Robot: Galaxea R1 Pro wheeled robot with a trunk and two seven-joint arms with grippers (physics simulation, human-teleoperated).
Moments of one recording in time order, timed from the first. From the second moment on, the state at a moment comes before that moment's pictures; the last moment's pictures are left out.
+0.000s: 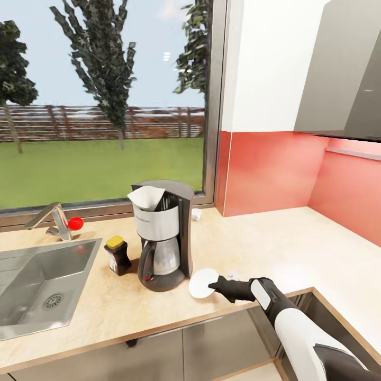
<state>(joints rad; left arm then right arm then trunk) -0.16 0.06 -0.21 -0.07 0.35 0.01 0.21 -0.80 0.05 -0.21 -0.36 -0.30 0.73 0.50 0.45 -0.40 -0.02</state>
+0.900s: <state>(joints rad) -0.16 0.07 -0.21 -0.07 0.35 0.01 0.21 -0.80 0.05 -0.21 -0.37 -0.29 0.73 0.50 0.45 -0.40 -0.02</state>
